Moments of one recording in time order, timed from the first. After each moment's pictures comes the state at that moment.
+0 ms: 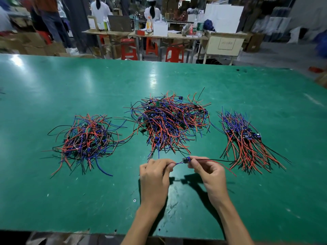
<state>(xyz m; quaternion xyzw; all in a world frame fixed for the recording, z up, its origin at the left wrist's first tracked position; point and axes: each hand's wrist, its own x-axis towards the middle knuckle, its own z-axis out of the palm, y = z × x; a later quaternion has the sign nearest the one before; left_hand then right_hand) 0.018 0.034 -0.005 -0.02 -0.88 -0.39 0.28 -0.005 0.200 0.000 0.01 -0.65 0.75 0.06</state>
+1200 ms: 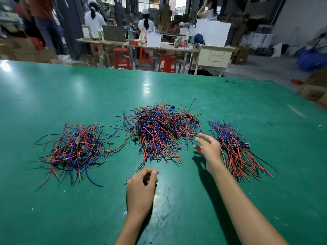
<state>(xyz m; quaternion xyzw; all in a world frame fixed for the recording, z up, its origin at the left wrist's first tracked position) 0.010 0.022 -0.011 0.14 -0.79 -0.58 0.14 -0.120 0.227 0.037 -0.20 -0.66 0.72 0.07</state>
